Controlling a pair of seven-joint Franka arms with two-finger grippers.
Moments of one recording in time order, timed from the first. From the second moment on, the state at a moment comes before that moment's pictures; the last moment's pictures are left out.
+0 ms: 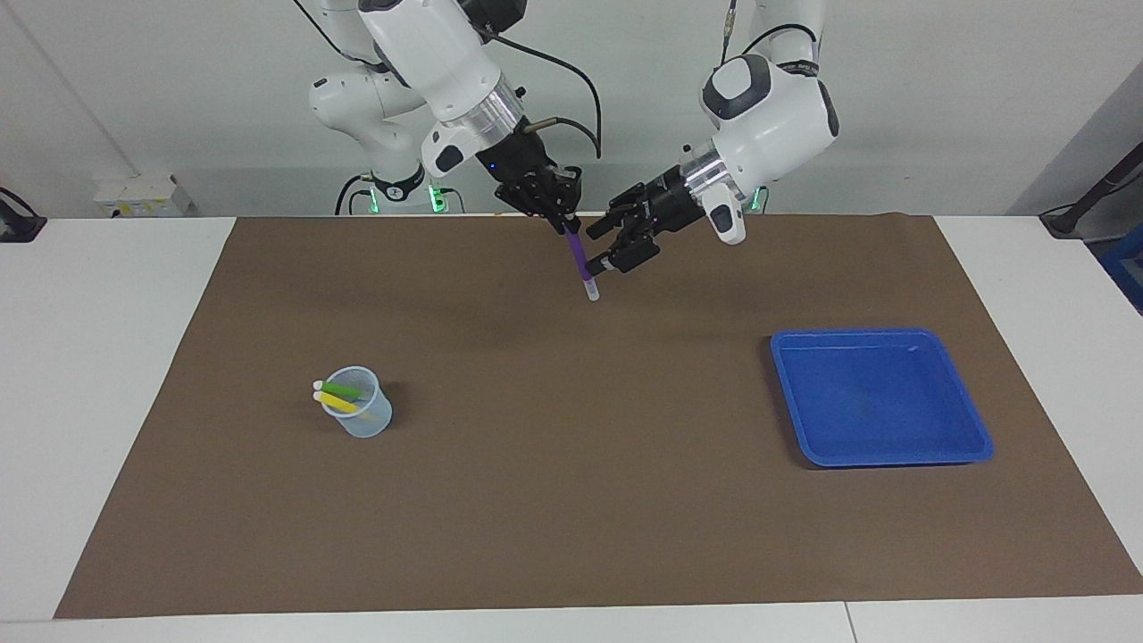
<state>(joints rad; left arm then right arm) -0.21 -0.04 -0.30 -1.97 -1.01 2.23 -1.27 0.49 0.00 0.01 -1.70 0.46 2.00 0.82</state>
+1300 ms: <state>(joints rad) -0.18 -0.05 -0.28 -1.99 -1.05 2.16 -1.16 0.49 0.01 0.01 -1.70 0.54 2.00 0.84</state>
